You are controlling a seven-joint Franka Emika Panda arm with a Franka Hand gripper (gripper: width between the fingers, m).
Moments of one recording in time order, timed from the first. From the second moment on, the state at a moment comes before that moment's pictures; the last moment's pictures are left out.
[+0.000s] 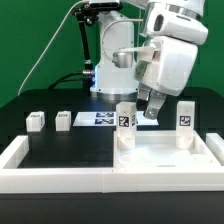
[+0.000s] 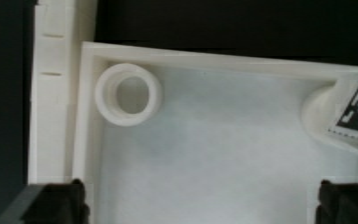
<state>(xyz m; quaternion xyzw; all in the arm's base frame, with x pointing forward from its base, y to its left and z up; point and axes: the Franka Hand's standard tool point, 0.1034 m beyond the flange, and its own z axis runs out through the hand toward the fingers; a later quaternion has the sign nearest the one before) 0.573 0.020 0.091 0.69 0.71 -0.06 0.14</state>
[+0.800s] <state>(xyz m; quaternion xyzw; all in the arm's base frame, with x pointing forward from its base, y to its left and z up) 0.553 -0.070 0.125 0.88 0.45 -0.08 0.14</state>
